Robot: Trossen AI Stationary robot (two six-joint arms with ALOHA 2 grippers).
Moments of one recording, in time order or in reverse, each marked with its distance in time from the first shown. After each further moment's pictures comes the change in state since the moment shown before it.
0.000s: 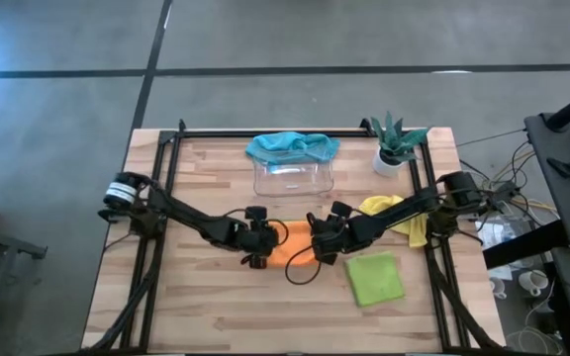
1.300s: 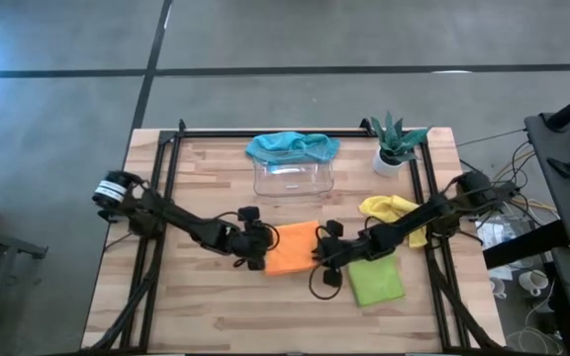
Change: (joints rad) left arm -0.037 -0.089 -0.058 0.042 -0.112 -0.082; right arm 0.114 -0.147 -0.248 0.598 -0.217 -0.087
